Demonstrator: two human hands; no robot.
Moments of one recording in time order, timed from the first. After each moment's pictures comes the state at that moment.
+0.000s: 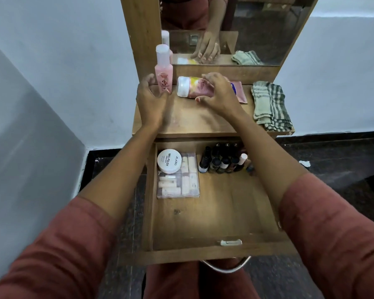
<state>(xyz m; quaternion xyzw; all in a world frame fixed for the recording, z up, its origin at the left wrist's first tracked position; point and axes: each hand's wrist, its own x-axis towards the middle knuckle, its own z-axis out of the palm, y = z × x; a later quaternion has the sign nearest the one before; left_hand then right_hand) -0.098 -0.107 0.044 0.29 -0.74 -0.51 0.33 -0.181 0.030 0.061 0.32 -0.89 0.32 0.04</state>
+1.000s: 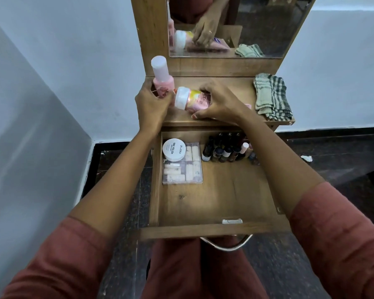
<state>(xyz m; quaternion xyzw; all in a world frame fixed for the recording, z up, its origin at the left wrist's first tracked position) -0.043 -0.090 0.060 0.28 -0.78 -0.46 0.31 -0.142 0.045 0.070 0.40 -0.88 0.24 -0.06</state>
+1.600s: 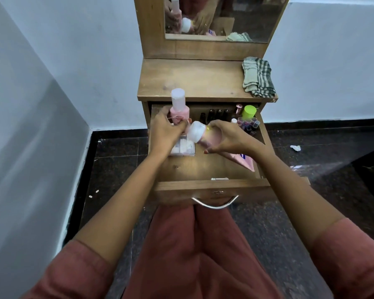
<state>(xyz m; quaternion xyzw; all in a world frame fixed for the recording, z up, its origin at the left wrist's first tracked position) 0.045 -0.014 0.022 0.25 -0.80 -0.49 0.23 -0.038 0.141 0.030 0.36 -0.88 0.25 -0.19</state>
